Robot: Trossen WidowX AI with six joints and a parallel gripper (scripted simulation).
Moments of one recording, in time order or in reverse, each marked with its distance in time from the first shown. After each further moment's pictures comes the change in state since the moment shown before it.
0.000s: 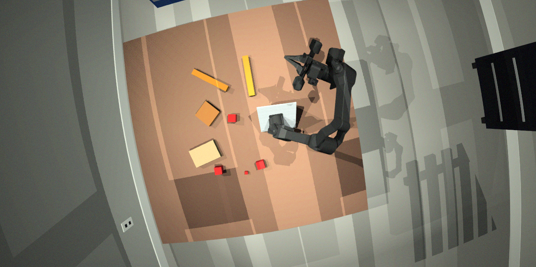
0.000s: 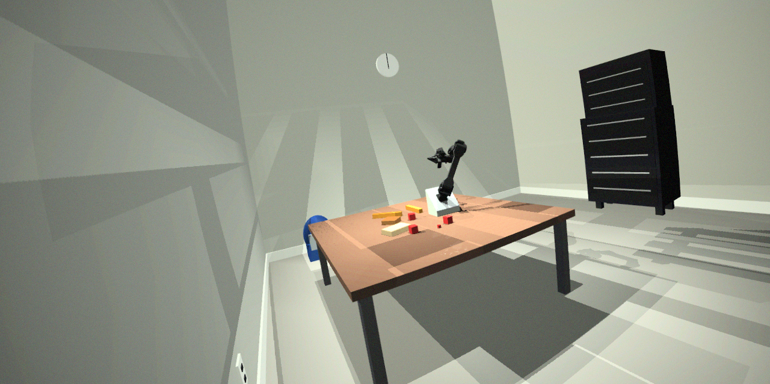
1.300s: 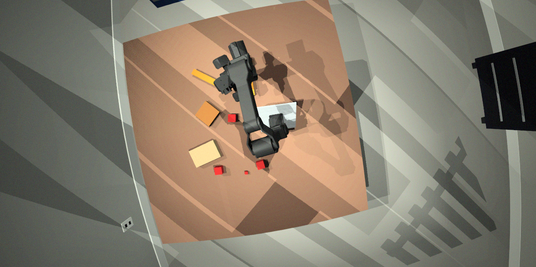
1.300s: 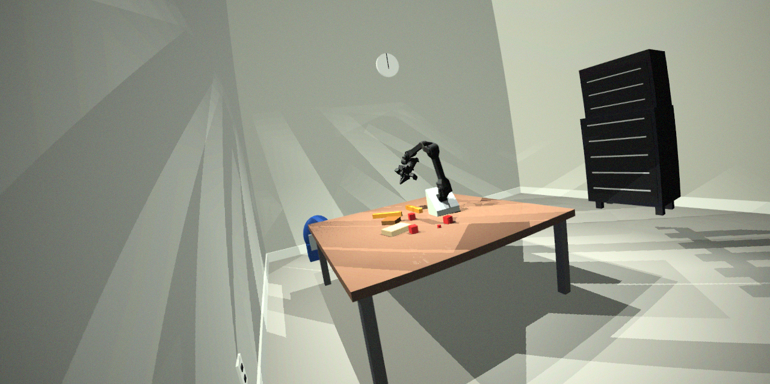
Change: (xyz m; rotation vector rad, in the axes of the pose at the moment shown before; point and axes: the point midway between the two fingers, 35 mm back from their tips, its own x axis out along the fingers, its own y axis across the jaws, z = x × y) arm 0.217 0.193 -0.065 -0.118 0.642 0.884
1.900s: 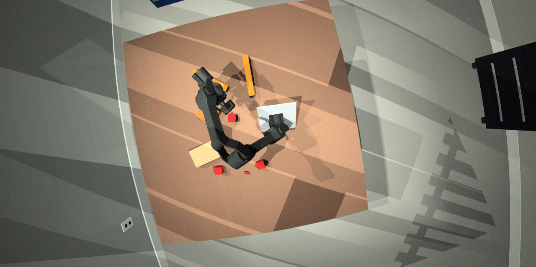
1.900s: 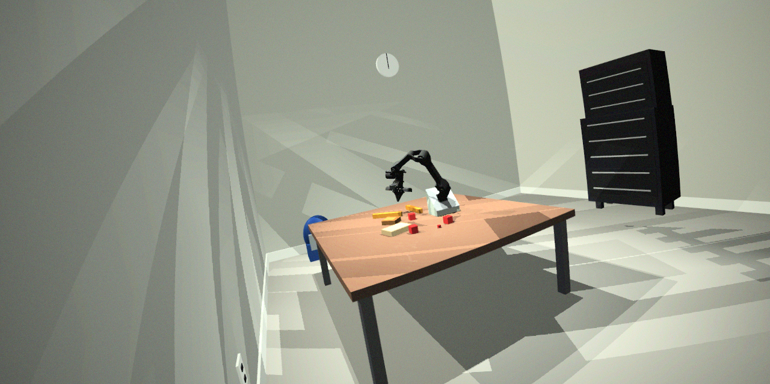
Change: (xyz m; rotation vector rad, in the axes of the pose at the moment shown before) arm 0.126 0.047 0.005 -0.140 0.402 0.272
